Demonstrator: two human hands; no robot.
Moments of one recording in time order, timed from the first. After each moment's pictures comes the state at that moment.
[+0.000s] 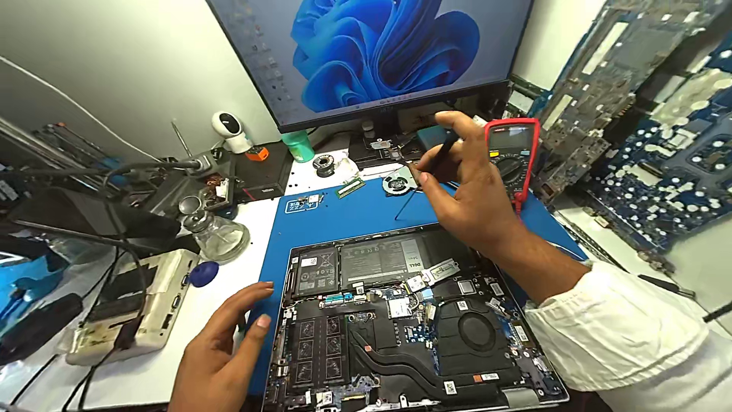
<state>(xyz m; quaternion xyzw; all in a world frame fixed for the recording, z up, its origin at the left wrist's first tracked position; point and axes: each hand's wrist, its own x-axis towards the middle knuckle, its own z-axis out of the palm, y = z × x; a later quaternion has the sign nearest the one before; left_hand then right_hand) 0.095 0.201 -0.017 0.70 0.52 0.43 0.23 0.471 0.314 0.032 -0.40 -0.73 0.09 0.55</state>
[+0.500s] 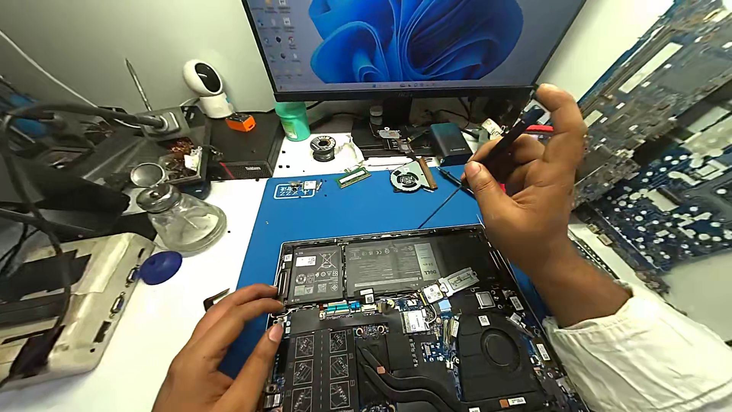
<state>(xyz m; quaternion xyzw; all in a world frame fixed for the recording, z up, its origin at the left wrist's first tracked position) 0.099 0.208 -0.023 0.75 0.51 0.38 0.22 0.474 0.311 0.036 -0.37 -0.72 0.06 0.59</state>
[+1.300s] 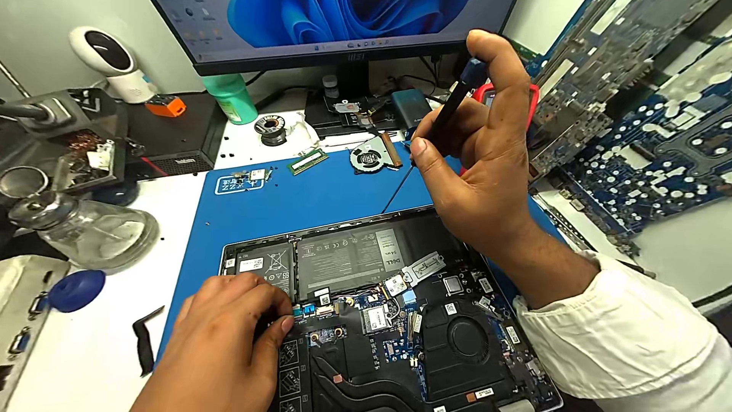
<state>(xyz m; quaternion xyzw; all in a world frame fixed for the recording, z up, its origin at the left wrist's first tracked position) 0.158 0.239 0.004 0.83 0.52 0.14 0.11 0.470 0.311 0.035 -0.37 -0.72 0.08 0.59</state>
